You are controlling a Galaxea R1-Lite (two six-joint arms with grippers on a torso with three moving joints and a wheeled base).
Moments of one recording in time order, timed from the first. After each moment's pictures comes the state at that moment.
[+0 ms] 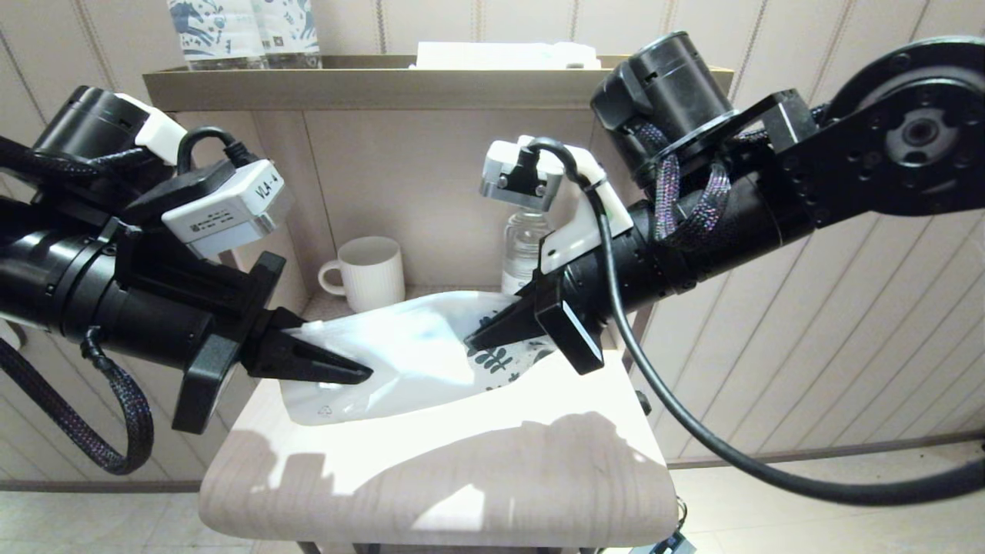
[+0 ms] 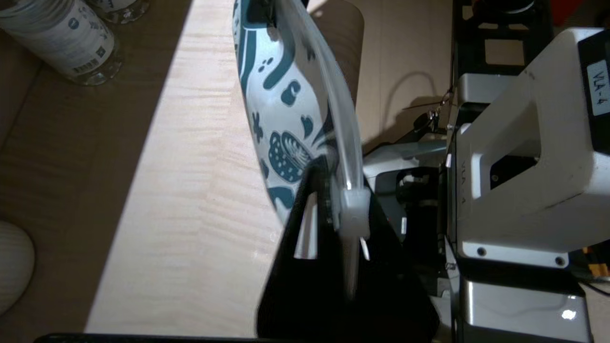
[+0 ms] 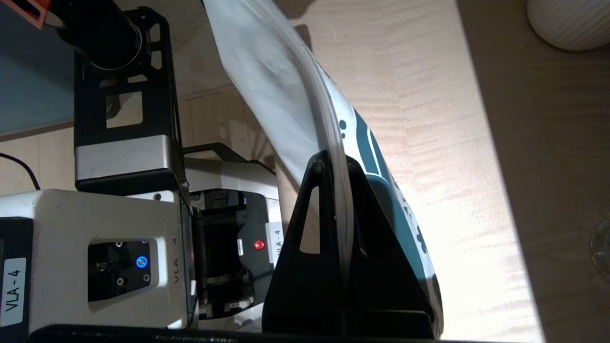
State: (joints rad) left arm -0.39 1.53 -1.39 0.70 -0.82 0.86; right arm 0.71 1.85 -1.88 0.67 0.54 -0.41
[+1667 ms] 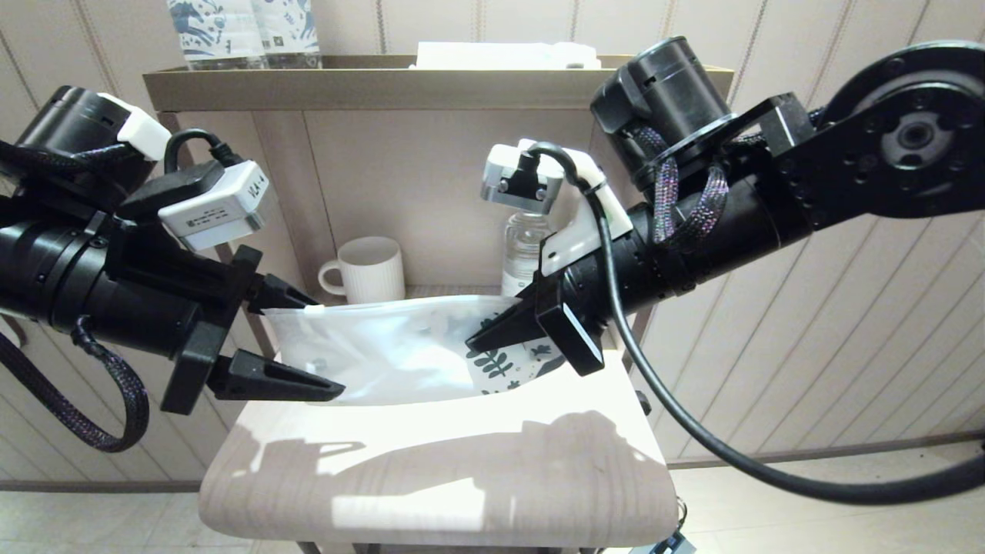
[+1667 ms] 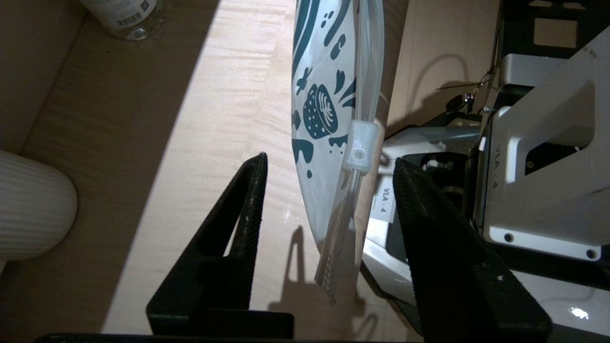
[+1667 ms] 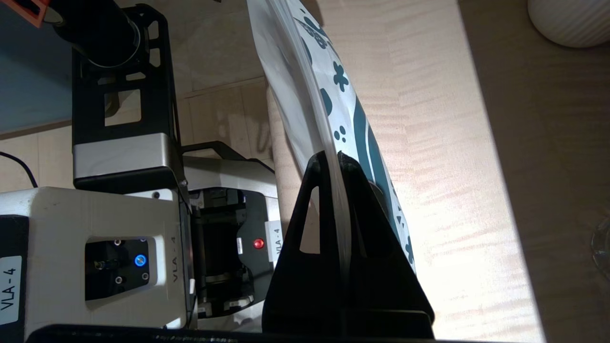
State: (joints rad) left arm -0.31 1.54 -1.42 0.74 -0.76 0.88; right arm 0.71 1.85 -1.87 0.67 0.54 -0.42
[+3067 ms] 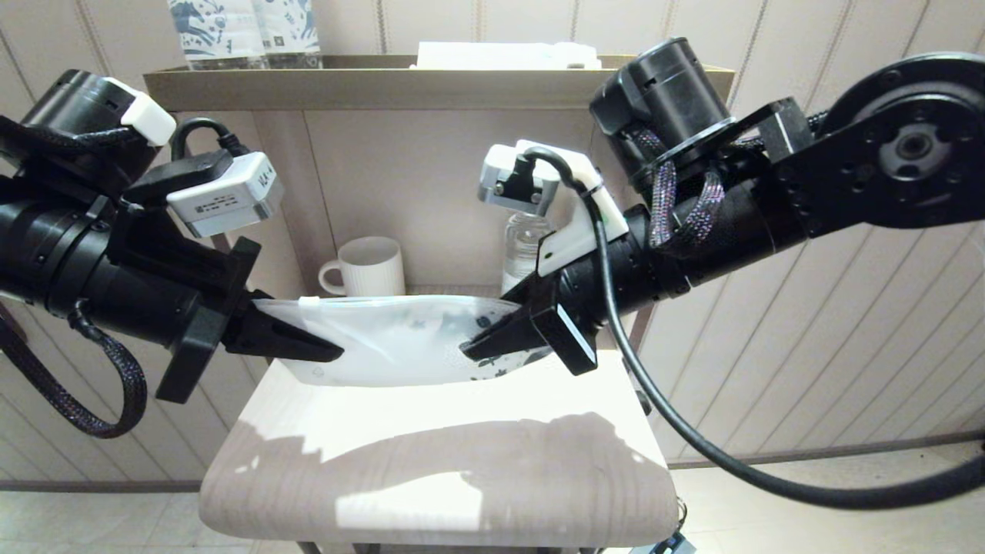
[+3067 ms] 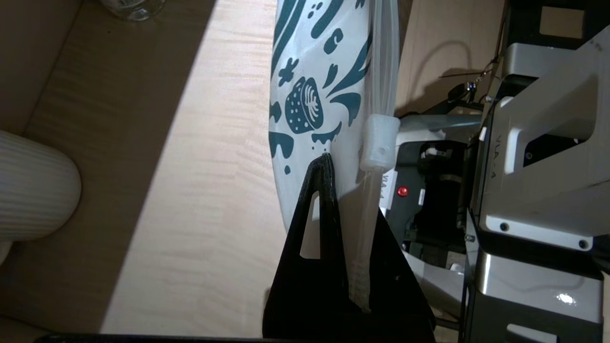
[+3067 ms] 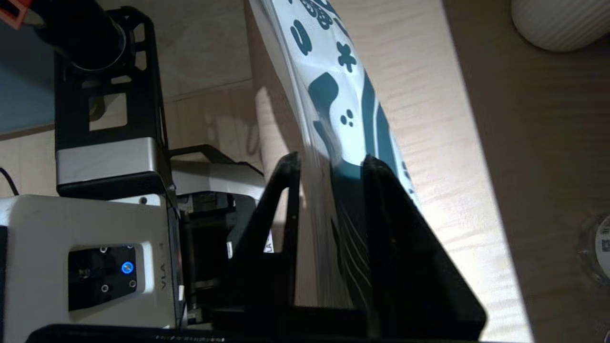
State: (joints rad) left arm -0.32 1.57 -1.50 0.84 -0.71 0.88; right arm 0.71 1.84 -1.84 0.62 0.51 -0.41
